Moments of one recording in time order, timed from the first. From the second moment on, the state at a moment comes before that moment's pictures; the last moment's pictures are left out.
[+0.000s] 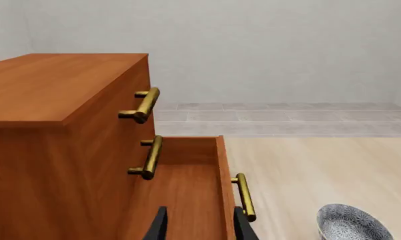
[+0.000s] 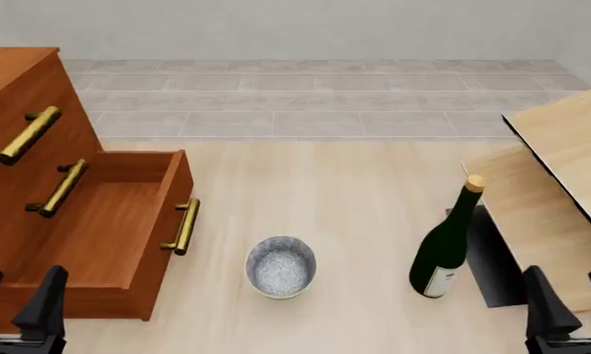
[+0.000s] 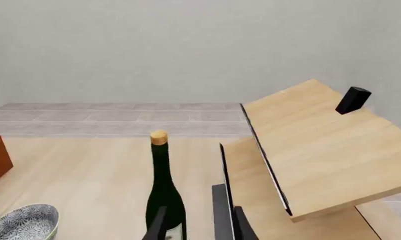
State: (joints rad) left arm 0.00 0.00 0.00 0.00 0.00; right arm 0.00 0.00 0.00 0.00 0.00
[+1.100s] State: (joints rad) left arm -0.24 0.29 -0.23 0.11 0.00; right arm 0.00 0.19 0.00 -0.19 0.00
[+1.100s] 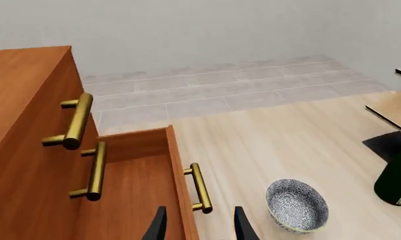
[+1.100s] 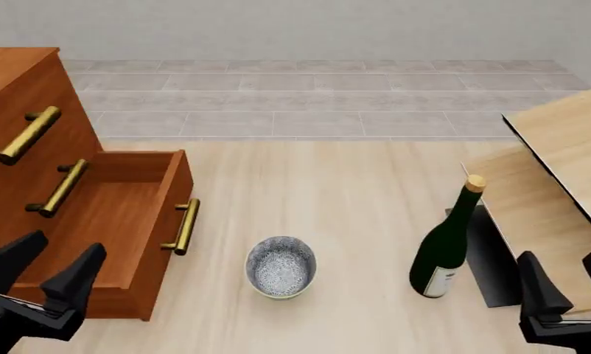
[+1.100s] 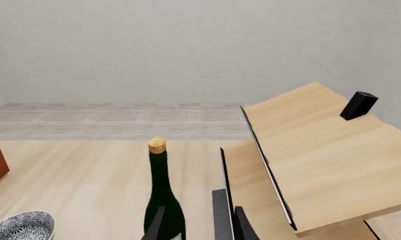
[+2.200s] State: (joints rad) left arm -0.58 0.80 -0.49 0.07 -0.07; right arm 0.00 0.20 0.00 -0.19 0.00
